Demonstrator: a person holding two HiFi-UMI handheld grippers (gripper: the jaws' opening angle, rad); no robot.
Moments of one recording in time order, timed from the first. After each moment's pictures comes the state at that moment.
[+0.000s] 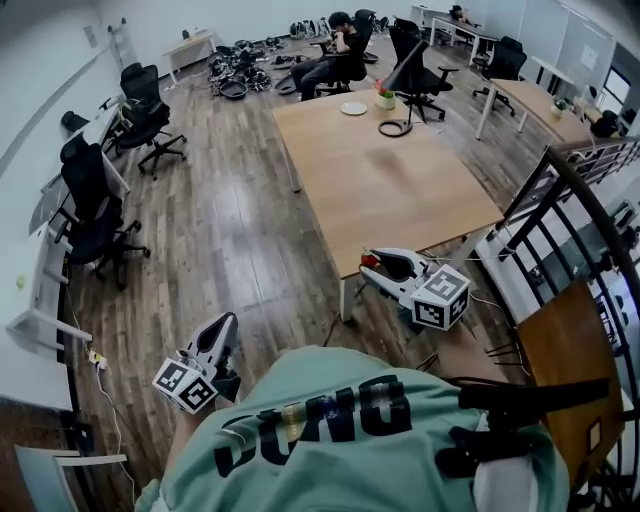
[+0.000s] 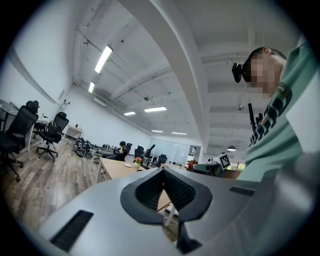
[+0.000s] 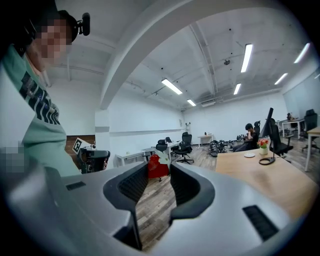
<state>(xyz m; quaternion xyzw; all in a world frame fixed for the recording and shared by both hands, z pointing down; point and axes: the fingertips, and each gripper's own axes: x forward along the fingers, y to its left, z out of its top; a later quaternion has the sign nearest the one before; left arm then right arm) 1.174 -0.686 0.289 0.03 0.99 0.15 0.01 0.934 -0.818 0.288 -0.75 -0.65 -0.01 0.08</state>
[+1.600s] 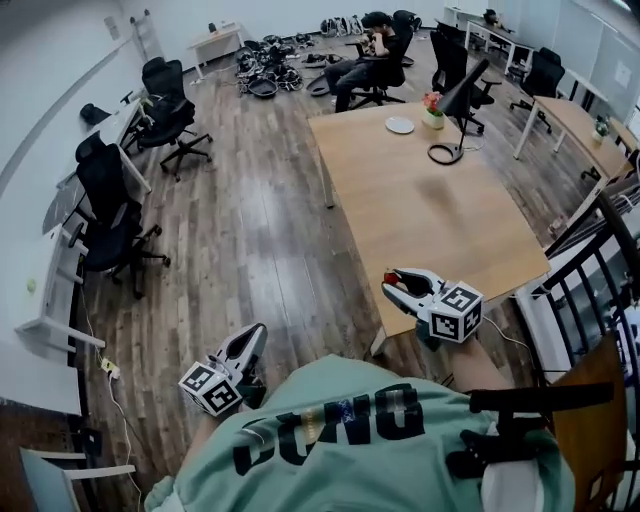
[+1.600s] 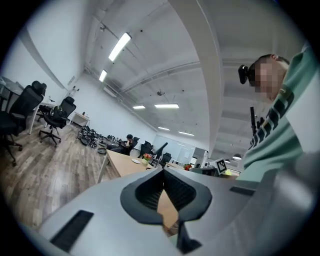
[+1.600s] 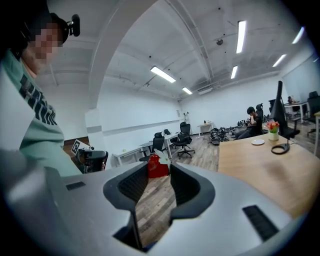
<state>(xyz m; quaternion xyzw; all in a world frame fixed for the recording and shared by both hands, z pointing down) 1.068 -0.519 0.338 0.03 0.98 0.21 0.00 0.825 -0.635 0.350 -0.76 -0.63 -0.01 0.15</state>
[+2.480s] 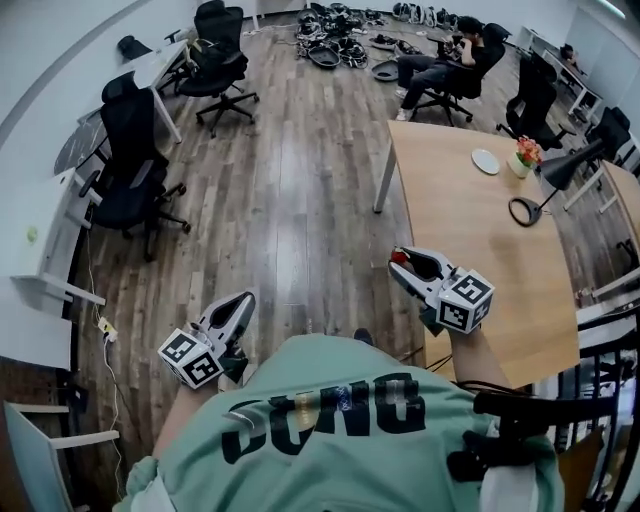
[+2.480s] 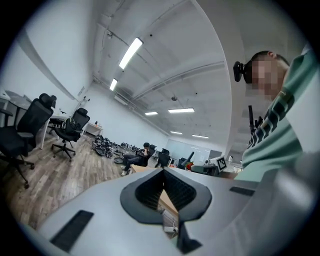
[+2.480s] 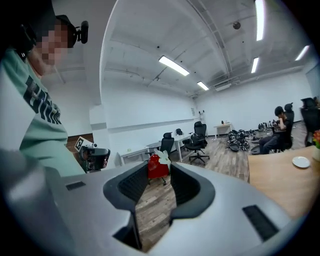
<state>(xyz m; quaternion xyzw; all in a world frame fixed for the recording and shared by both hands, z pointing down) 1.063 -0.217 0.315 0.11 0.97 0.20 0.00 0.793 -0.308 0.320 -0.81 -0.57 -0.03 0.12</state>
